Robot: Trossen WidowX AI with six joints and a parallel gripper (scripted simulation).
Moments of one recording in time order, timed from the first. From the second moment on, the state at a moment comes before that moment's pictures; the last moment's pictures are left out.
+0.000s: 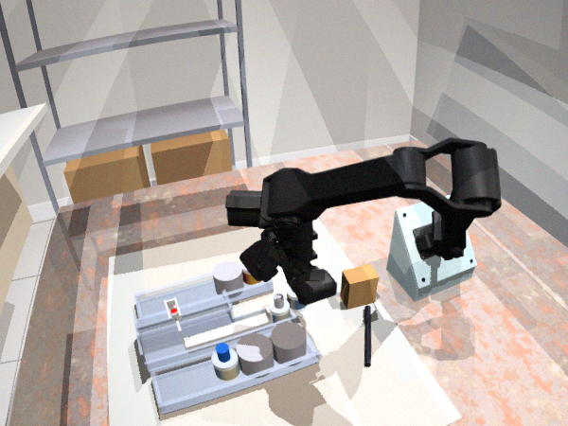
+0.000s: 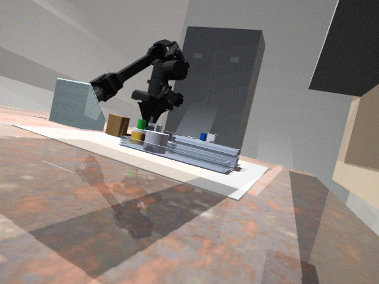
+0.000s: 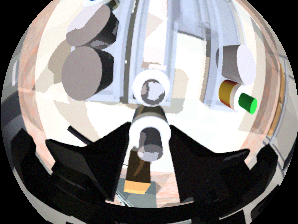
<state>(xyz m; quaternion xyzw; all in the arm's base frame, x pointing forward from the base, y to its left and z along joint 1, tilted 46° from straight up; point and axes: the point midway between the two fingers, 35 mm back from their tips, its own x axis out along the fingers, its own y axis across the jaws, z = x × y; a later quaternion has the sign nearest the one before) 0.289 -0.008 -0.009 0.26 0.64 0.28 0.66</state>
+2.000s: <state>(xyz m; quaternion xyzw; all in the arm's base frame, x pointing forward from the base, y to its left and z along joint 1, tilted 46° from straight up) 0.313 -0.007 -0.008 0.26 0.65 0.28 0.66</state>
